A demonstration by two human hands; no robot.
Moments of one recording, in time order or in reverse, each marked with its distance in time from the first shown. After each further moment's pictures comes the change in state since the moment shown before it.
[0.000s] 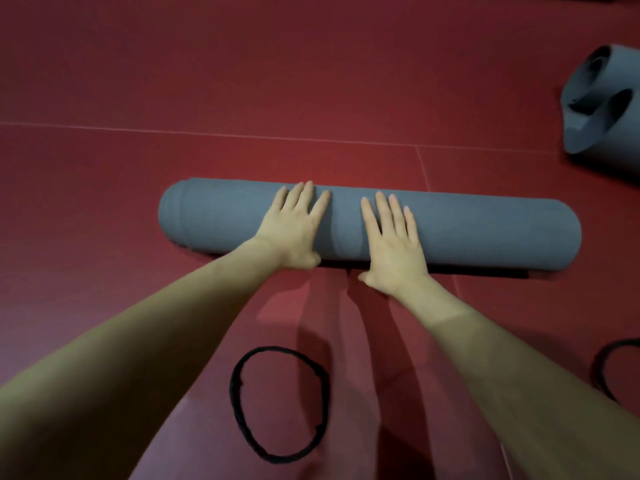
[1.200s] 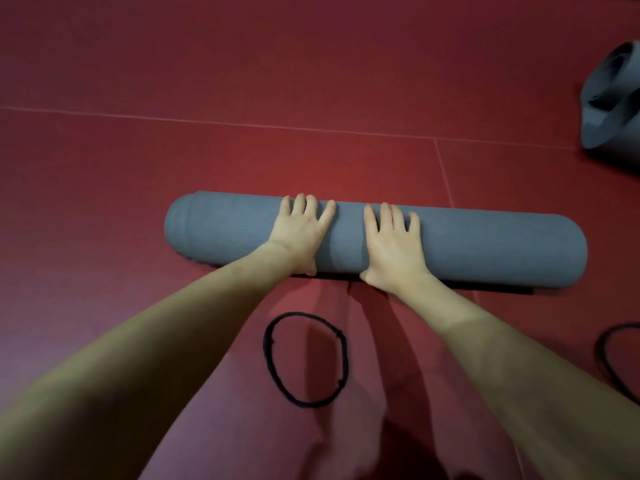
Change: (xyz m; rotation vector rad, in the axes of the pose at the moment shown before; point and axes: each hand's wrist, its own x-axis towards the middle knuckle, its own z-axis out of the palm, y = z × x) left_hand -0.059 0.000 0.006 0.188 -0.088 -0.033; right_hand -0.034 -0.046 -0.023 -0.195 0.048 -0.021
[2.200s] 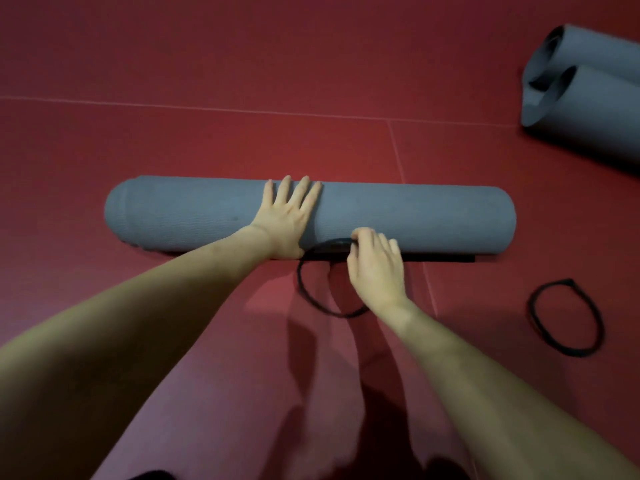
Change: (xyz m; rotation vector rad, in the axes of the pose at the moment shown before) left_hand 0.008 0.049 -0.013 -0.087 0.062 0.103; right_hand -0.072 0.026 0.028 0.451 0.346 0.184
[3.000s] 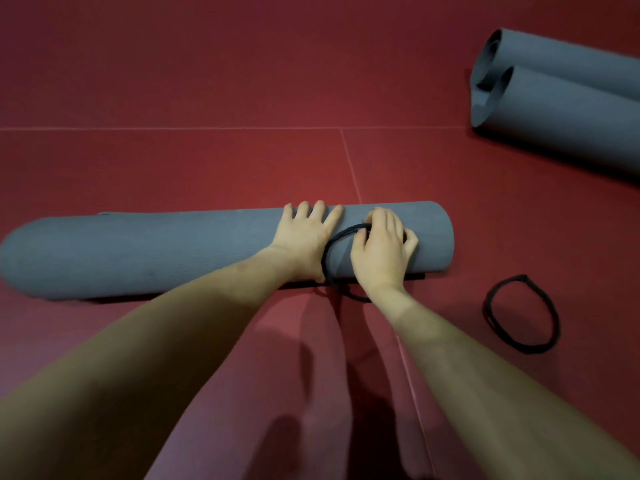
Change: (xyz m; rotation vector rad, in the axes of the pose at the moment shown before) left_hand 0.053 0.094 -0.024 -0.073 0.069 0.110; right_hand 0.029 0.071 -0.017 0.091 0.146 0.404
